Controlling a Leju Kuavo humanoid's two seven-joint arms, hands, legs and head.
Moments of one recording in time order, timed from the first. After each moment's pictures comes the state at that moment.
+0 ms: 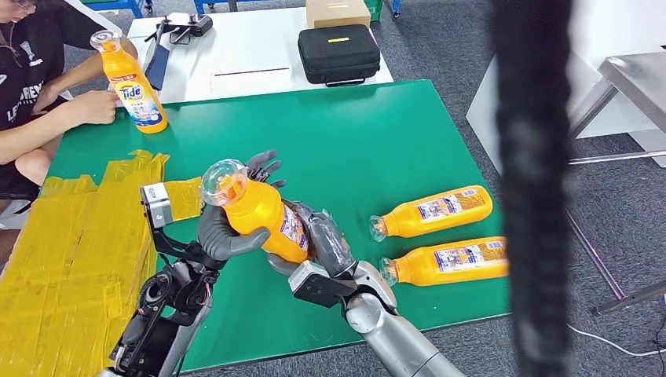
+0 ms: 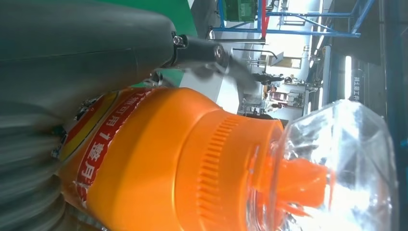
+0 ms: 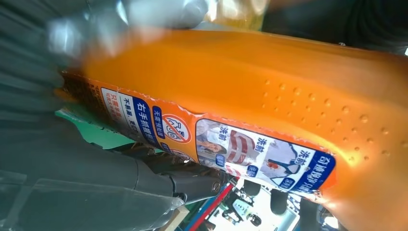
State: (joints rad) left arm -0.34 -0.08 -0.40 -1.35 0.32 -0.34 -0.27; right arm -0.30 0.13 0.62 -1.15 0.42 -0.32 -0.56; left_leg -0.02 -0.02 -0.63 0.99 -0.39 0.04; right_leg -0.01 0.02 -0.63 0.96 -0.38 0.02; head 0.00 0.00
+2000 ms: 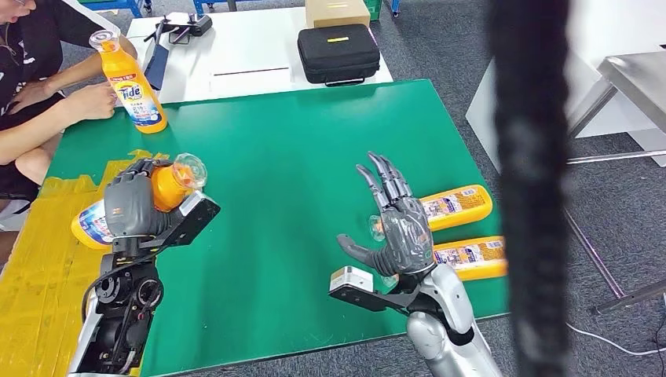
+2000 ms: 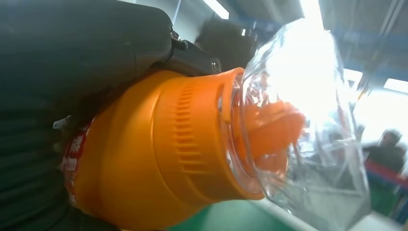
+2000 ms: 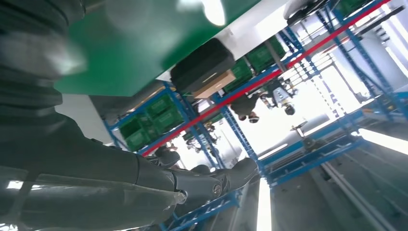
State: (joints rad) left arm -0.33 -0.04 -0.11 -1.32 -1.27 0.45 -0.11; right arm -0.06 -0.03 0.39 -1.73 0.95 -0.43 -0.22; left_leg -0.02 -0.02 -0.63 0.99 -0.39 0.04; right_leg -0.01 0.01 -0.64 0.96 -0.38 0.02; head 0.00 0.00
